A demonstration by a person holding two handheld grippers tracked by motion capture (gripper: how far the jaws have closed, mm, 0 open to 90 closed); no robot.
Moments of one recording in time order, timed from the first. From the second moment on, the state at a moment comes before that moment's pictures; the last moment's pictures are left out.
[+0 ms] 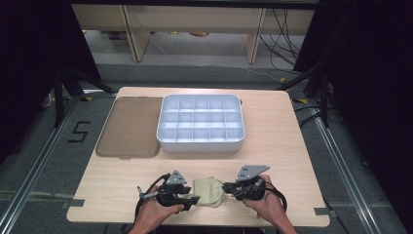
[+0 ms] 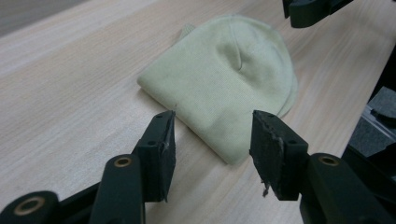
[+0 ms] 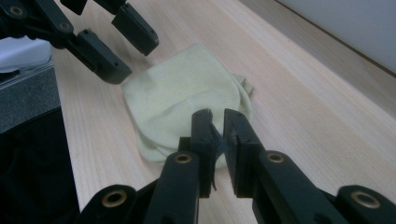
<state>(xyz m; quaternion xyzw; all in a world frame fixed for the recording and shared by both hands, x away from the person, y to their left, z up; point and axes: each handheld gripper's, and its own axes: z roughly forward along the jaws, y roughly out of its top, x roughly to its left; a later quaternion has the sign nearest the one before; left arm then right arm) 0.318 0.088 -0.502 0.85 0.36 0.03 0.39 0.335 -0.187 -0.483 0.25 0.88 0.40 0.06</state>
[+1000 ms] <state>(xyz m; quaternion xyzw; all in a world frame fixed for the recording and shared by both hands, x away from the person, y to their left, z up) 0.340 0.085 -0.495 0.87 0.37 0.04 0.34 0.335 -0.189 -0.481 0.26 0.88 0.40 0.05</state>
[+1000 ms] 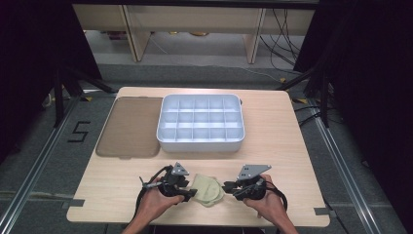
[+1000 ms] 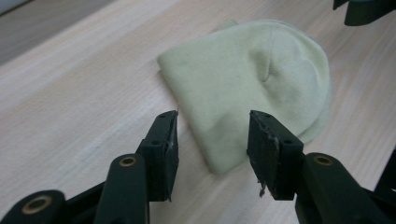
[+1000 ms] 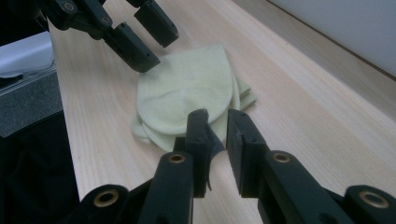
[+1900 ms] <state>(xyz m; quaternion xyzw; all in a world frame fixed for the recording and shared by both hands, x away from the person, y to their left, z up) 0.343 0.086 -0.488 0.86 0.36 0.03 0.36 0.333 -0.168 -0.479 0.23 0.87 0.44 0.04</state>
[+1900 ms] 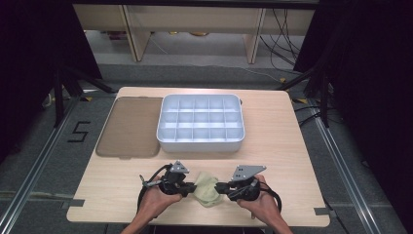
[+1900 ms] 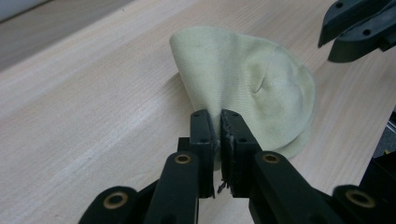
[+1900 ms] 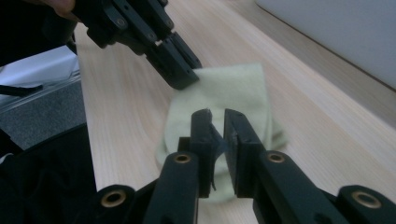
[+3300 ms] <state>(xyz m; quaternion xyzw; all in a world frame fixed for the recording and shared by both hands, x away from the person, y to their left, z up) 0.333 0.084 -0.473 0.88 0.32 0.07 0.34 0.366 -0.134 -0.503 0.25 0.88 0.40 0.08</state>
